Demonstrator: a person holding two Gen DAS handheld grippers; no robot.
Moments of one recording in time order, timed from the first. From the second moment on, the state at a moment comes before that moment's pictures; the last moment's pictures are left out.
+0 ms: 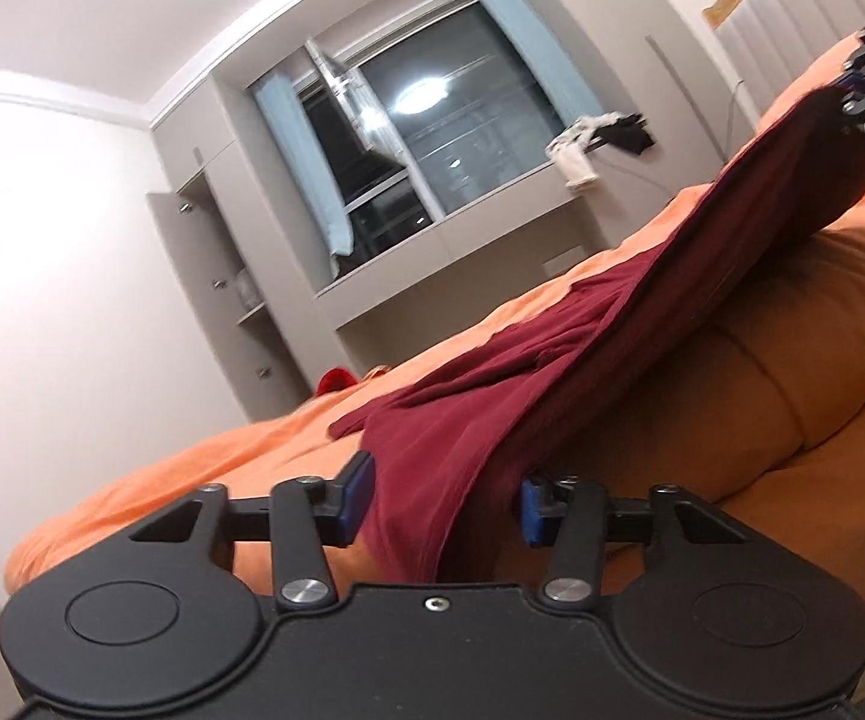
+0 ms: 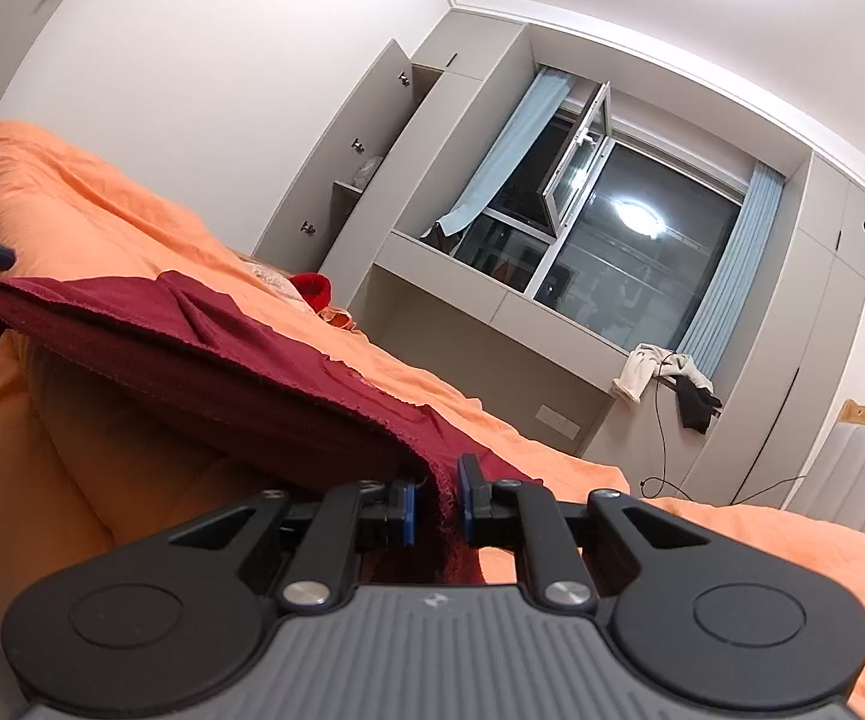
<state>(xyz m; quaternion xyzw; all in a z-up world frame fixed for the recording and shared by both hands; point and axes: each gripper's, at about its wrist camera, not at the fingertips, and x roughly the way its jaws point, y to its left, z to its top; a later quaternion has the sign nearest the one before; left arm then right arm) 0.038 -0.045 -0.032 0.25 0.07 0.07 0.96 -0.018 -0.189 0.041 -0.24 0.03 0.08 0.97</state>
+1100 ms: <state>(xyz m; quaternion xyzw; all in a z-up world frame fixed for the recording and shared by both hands) -0.078 0.018 0.112 0.14 -0.07 0.02 0.99 -0.153 -0.173 0.096 -0.30 -0.12 0.04 0.94</state>
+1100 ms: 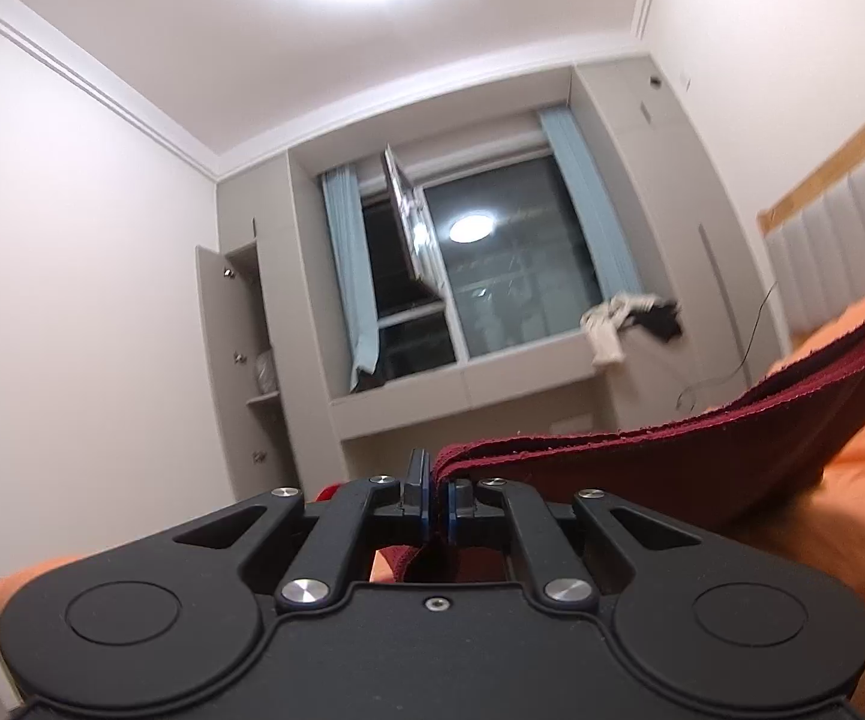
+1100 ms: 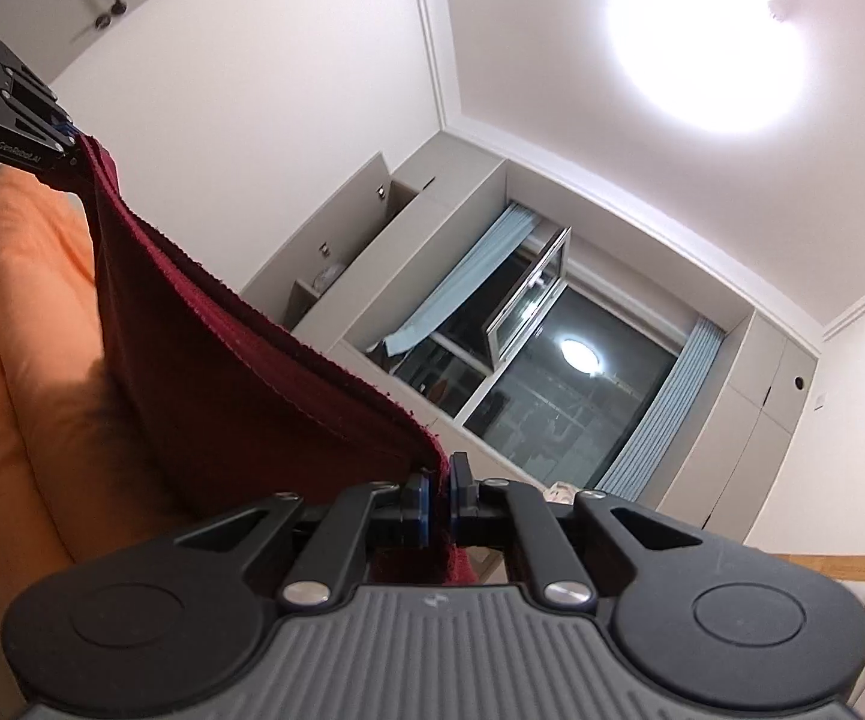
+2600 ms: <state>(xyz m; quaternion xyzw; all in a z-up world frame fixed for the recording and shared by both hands) 0.373 0.054 0.066 0.04 0.22 0.08 0.97 0.256 -0.158 0.010 -0.31 0.10 0.02 0.94</state>
